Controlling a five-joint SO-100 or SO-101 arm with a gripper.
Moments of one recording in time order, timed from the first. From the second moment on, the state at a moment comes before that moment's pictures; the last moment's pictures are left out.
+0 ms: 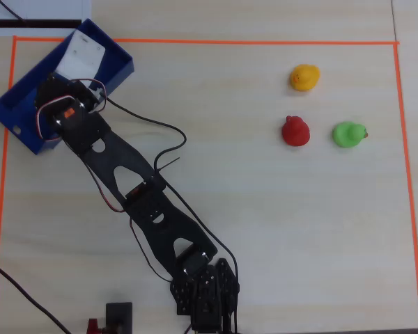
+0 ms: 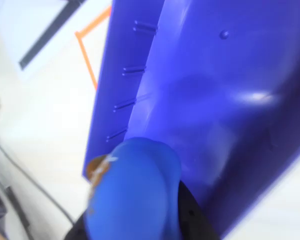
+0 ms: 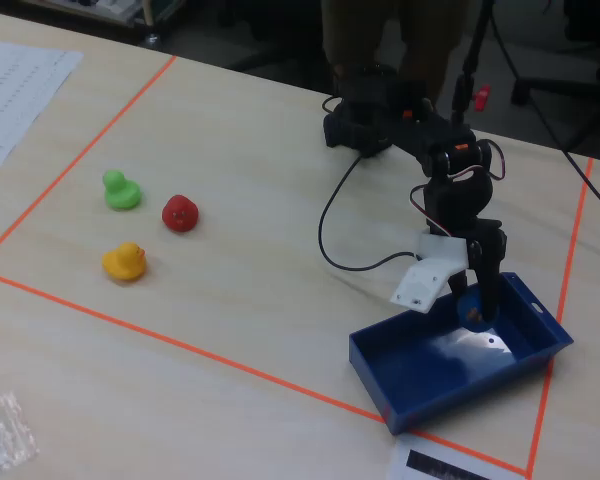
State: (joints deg) arm -34.9 34.8 14.2 68.6 -21.1
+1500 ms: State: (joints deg) arm -4.0 179.6 178.5 53.5 -60.8
